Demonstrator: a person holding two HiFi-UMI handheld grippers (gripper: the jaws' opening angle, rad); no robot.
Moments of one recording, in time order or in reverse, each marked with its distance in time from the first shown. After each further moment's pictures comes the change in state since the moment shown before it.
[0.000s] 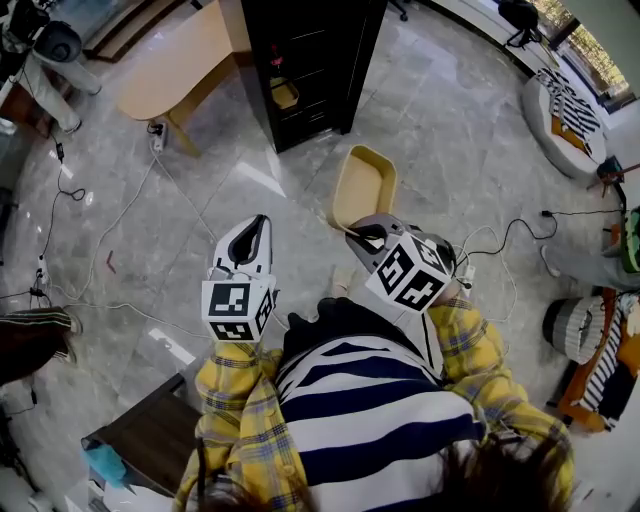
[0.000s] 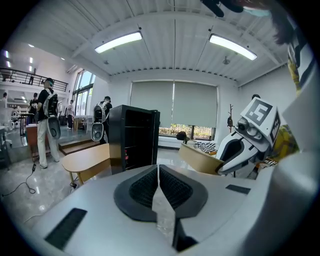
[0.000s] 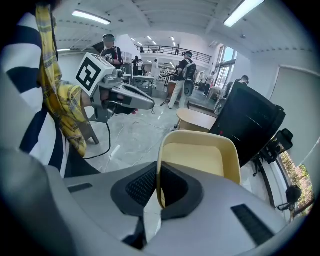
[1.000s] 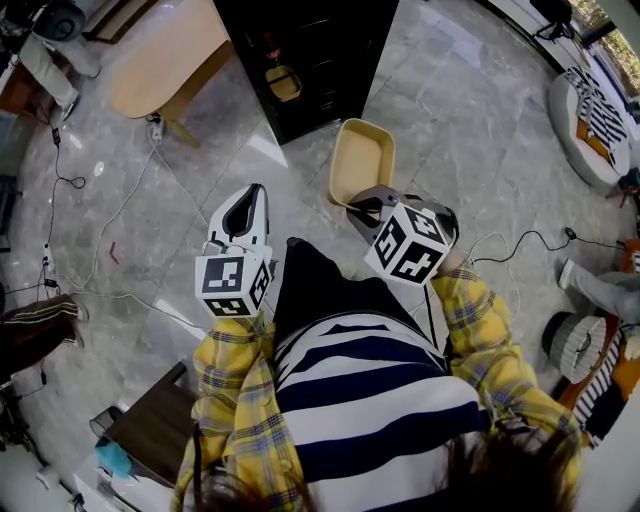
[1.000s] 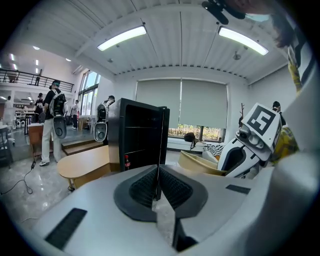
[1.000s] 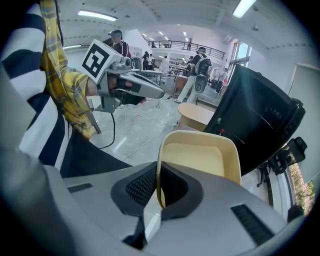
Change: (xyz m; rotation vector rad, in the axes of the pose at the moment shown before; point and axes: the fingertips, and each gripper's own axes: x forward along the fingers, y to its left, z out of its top) left arm 0.129 0.036 0.041 -0.024 -0.008 0.073; right arm 0.055 -0.127 -0.013 -0.104 0.047 0.110
